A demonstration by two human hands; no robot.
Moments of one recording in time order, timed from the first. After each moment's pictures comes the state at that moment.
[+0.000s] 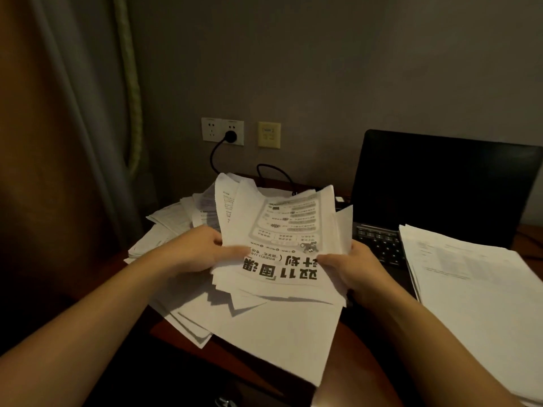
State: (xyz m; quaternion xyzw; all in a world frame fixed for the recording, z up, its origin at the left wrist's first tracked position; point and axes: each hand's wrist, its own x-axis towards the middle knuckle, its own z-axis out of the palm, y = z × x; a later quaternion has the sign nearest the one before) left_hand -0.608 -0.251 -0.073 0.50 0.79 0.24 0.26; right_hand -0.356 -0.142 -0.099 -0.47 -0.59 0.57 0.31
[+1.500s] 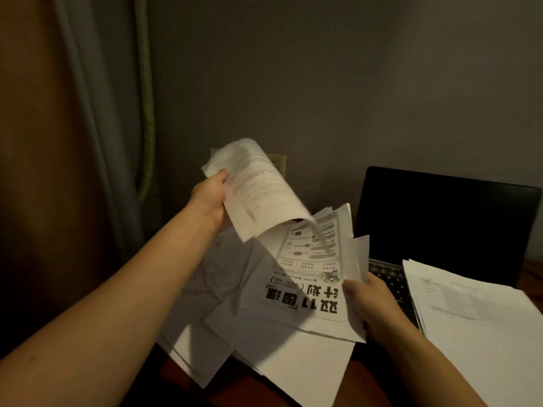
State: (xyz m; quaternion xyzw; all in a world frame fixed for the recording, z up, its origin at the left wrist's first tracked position) left_hand -0.601 -0.195 0.026 0.18 0.48 0.77 0.38; right_hand -0.345 -0.131 -0.097 -0.49 -0.57 0.56 0.34
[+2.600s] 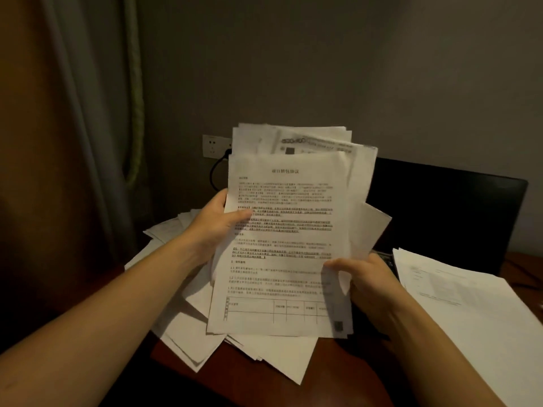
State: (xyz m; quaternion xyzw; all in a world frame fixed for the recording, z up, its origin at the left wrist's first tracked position) left_hand -0.603 -0.207 -0.043 0.42 0.56 0.63 0.33; right_hand -0.339 -0.135 -0.077 -0.34 -0.61 0.61 0.37
